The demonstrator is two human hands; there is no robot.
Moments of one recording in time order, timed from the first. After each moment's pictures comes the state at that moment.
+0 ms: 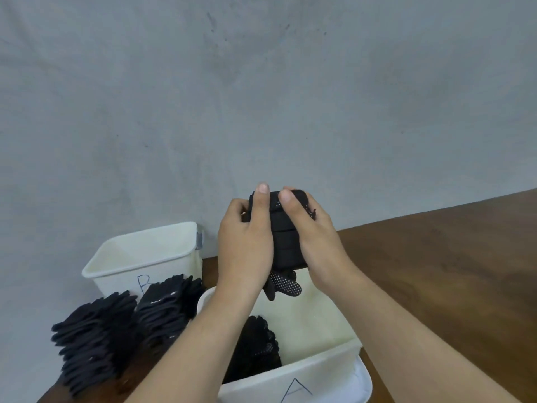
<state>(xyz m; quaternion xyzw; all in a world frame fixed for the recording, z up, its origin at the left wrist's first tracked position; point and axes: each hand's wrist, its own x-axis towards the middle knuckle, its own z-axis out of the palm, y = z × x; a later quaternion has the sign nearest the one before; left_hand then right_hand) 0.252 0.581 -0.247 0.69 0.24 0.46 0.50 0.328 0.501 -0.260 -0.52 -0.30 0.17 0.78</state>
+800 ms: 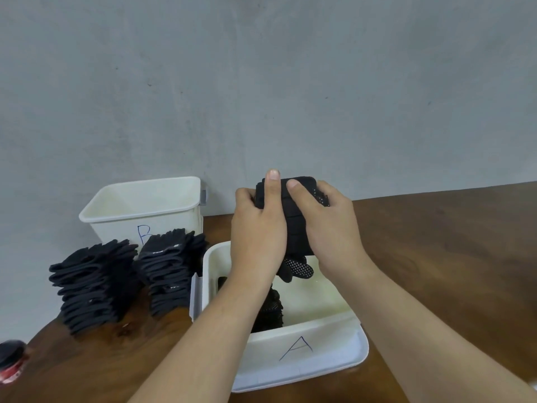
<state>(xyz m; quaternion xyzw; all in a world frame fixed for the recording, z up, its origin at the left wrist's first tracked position) 0.240 0.583 -0.287 0.67 0.33 0.40 0.53 0.308 0.509 -0.287 -0.62 -0.26 0.10 0.73</state>
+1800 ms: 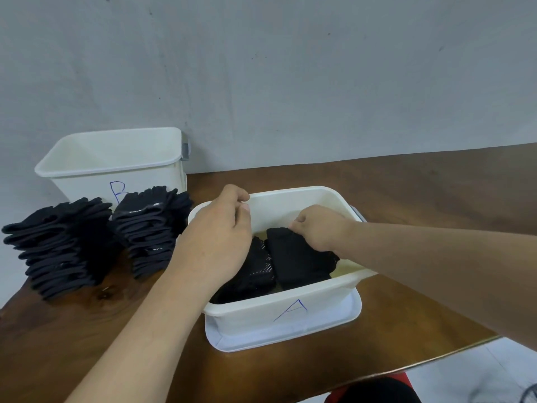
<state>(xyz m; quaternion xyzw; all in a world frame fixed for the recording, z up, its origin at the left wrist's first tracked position) 0.186 0.632 -0.356 0.88 0.30 0.21 0.30 0.380 0.520 -0.380 -0.91 -0.35 0.19 0.08</state>
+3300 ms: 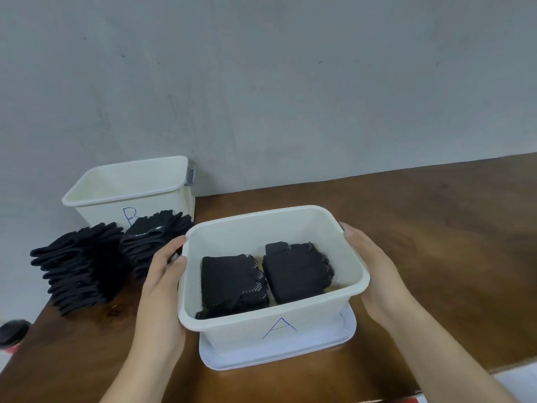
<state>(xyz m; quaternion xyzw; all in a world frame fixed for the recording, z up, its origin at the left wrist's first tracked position) 0.144 0.608 -0.390 0.53 0.34 0.40 0.67 0.388 0.412 -0.430 -0.60 -0.19 0.29 0.72</state>
